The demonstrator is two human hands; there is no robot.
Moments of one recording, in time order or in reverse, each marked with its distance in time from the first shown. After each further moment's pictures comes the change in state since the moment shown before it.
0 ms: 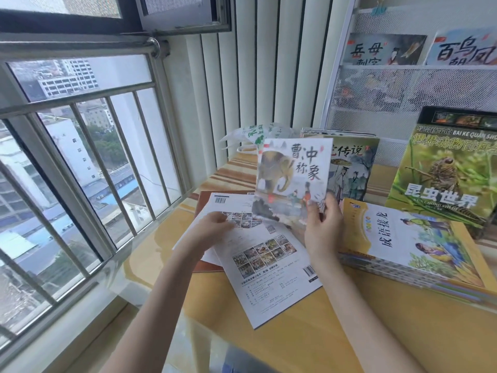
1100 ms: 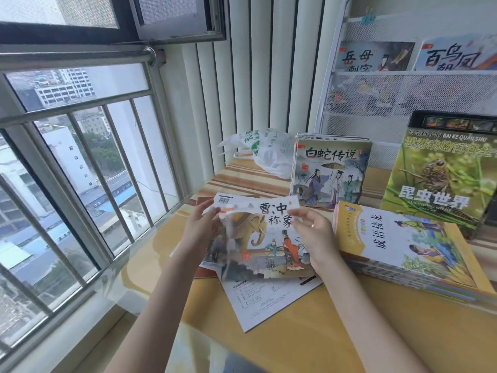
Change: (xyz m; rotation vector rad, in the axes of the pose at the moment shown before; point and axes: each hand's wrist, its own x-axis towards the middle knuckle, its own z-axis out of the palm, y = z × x) left_hand 0.006 0.001 0.003 -0.734 0.237 -0.033; right_hand 0.006 0.000 -0.006 0.194 -0.335 0.426
